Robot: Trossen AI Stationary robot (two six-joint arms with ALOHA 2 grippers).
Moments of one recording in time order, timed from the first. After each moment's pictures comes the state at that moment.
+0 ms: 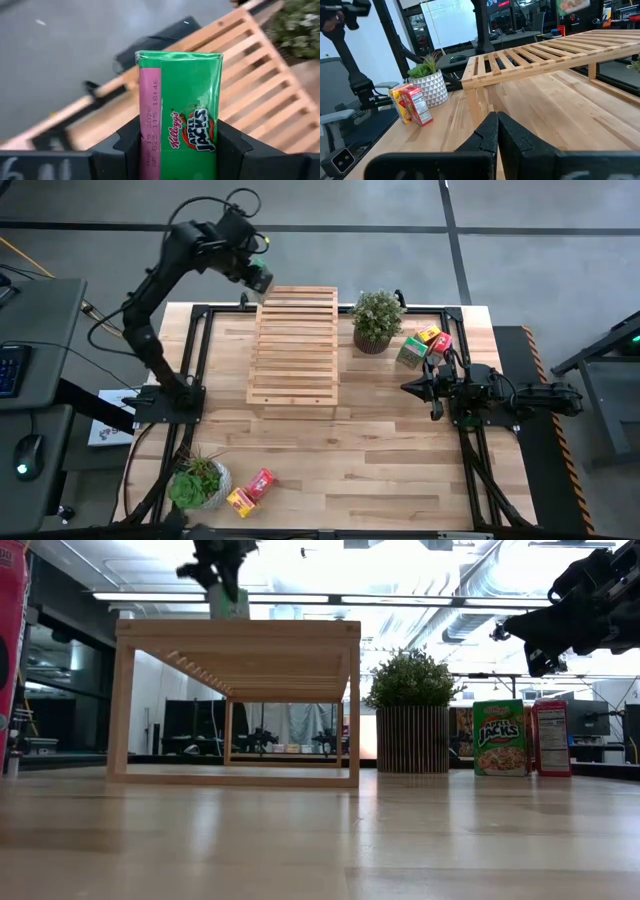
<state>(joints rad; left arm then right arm) 0.75 1.70 2.14 -1.50 -0.09 -0.24 -0.06 0.01 0.01 0.02 -0.06 0.20</state>
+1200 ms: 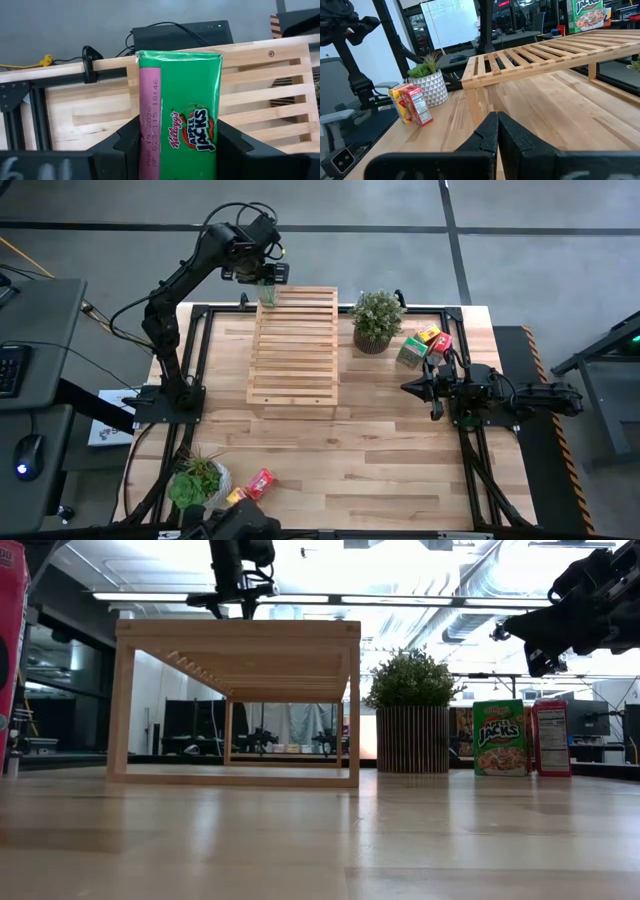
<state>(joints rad) 0.75 1.85 2.14 -1.48 -0.19 -0.65 -0.06 0.01 0.01 0.02 -0.06 0.20</state>
